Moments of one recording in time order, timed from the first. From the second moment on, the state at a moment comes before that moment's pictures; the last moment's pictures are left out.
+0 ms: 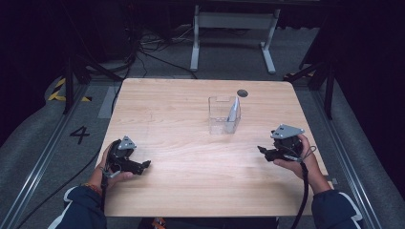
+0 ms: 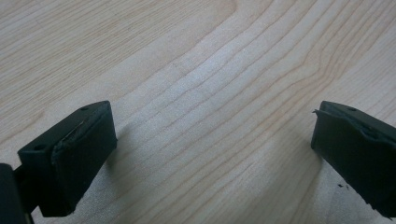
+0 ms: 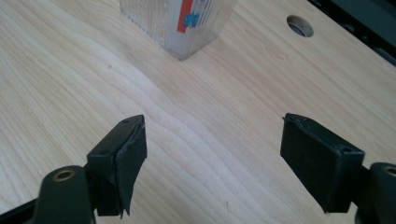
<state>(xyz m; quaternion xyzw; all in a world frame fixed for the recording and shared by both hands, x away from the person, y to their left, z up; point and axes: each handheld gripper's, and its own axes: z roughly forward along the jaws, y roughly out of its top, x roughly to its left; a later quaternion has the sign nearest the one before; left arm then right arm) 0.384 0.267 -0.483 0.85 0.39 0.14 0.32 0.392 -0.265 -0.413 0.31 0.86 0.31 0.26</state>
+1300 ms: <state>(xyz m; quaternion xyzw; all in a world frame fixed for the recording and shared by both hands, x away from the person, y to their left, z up) 0.383 0.267 -0.483 0.85 0.39 0.14 0.32 0.342 -0.358 -0.487 0.45 0.80 0.36 0.19</state>
